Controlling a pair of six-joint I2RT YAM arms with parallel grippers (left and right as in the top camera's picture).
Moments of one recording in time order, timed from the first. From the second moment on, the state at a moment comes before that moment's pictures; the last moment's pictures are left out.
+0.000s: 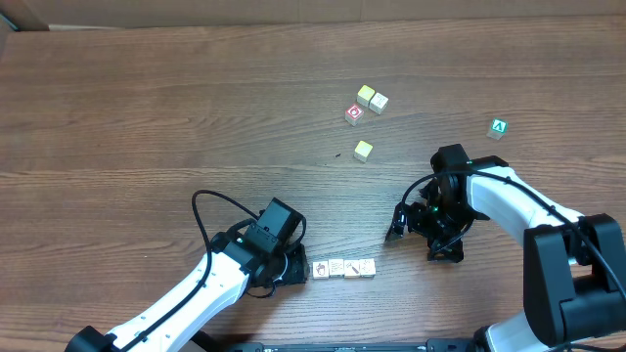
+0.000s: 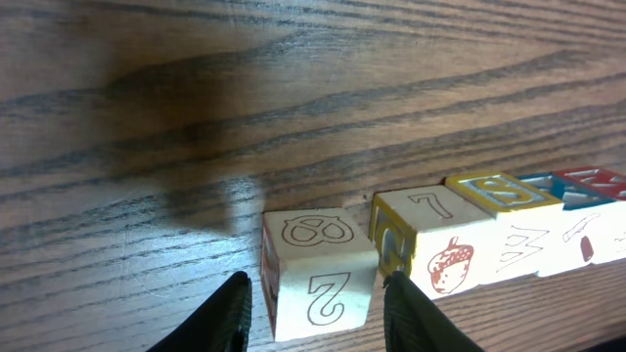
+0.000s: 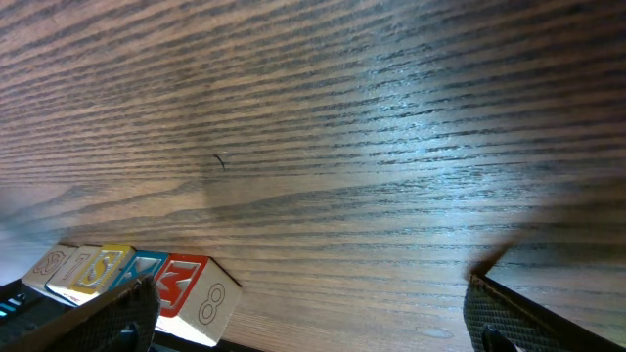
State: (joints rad) left arm -0.60 1.29 0.60 -0.65 0.22 -0.72; right arm 0.20 1.72 0.90 -0.96 -0.46 0.43
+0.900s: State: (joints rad) left arm -0.46 1.29 0.65 -0.83 0.13 -0.74; right arm 0.20 1.72 0.90 -0.96 -0.46 0.42
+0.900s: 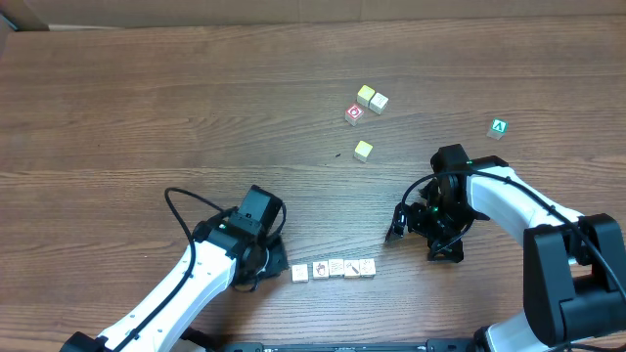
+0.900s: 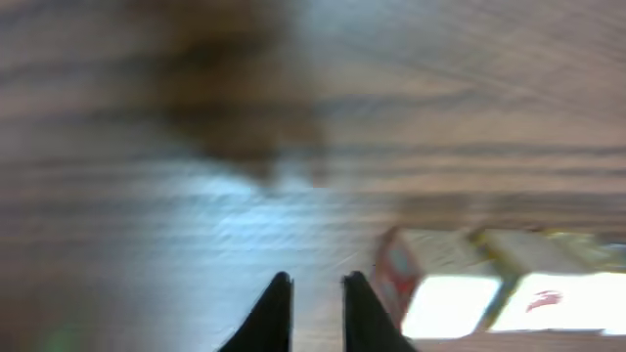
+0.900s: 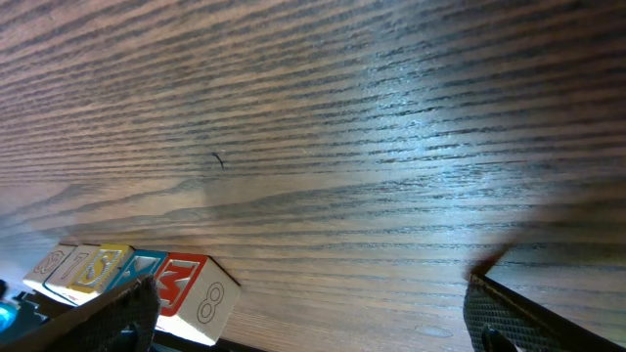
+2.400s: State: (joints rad) left arm -0.46 1.53 0.65 -0.71 0.39 -0.70; right arm 0.20 1.72 0.90 -0.97 -0.46 0.42
